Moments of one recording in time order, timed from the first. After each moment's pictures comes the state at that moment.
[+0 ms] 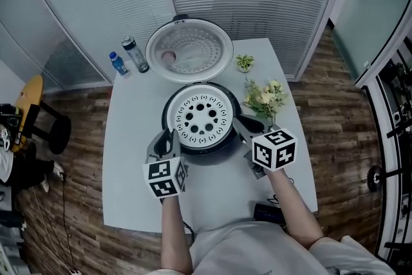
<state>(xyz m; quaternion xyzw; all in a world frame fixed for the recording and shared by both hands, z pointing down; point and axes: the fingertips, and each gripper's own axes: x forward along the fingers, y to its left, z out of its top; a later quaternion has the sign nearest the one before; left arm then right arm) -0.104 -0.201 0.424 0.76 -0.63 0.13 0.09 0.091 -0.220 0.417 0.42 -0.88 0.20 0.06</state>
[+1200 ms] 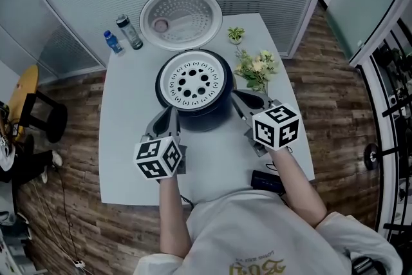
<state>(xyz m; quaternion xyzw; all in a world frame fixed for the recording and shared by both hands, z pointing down) -0.076 -0.144 0.408 0.80 -0.58 0.06 0.14 0.098 -0.159 0.394 0.41 -0.89 0.16 0.06</state>
